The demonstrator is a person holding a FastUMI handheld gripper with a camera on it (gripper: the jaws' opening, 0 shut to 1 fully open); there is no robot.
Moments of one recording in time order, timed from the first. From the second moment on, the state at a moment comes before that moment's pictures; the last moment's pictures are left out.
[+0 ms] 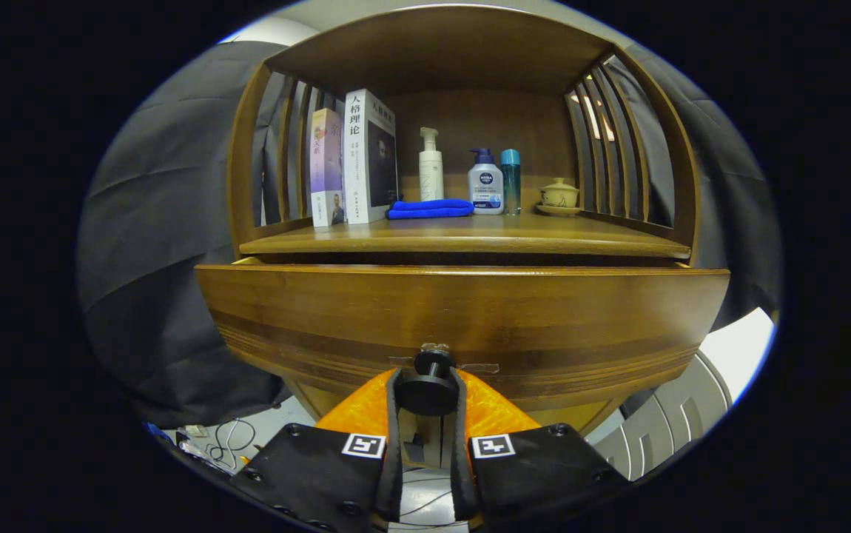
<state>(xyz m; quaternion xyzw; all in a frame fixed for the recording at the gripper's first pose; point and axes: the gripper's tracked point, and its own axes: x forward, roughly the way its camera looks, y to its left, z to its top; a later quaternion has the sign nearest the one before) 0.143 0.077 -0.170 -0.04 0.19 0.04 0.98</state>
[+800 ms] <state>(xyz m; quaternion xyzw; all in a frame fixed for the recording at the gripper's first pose) 0.059 0.083 -0.175 -0.03 0.20 0.07 0.98</state>
